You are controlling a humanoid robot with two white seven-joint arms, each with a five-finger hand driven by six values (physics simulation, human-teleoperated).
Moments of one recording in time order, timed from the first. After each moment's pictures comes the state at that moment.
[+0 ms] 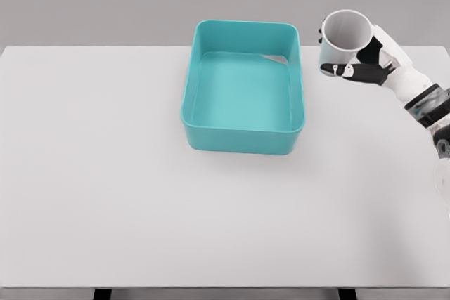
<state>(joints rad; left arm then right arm) -0.04 0.00 -0.13 -0.09 0.16 0.01 -0.10 -0.43 -0.40 0.06 -1.34 -0.41 -0.09 0.61</state>
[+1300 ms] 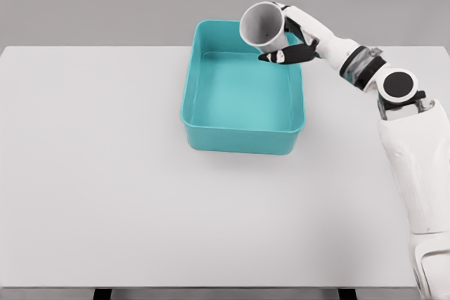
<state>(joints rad) -0.04 0.00 -0.13 -0.09 0.16 0.01 -0.10 -0.65 -0.23 0.22 -1.26 0.05 -0.08 0.61</state>
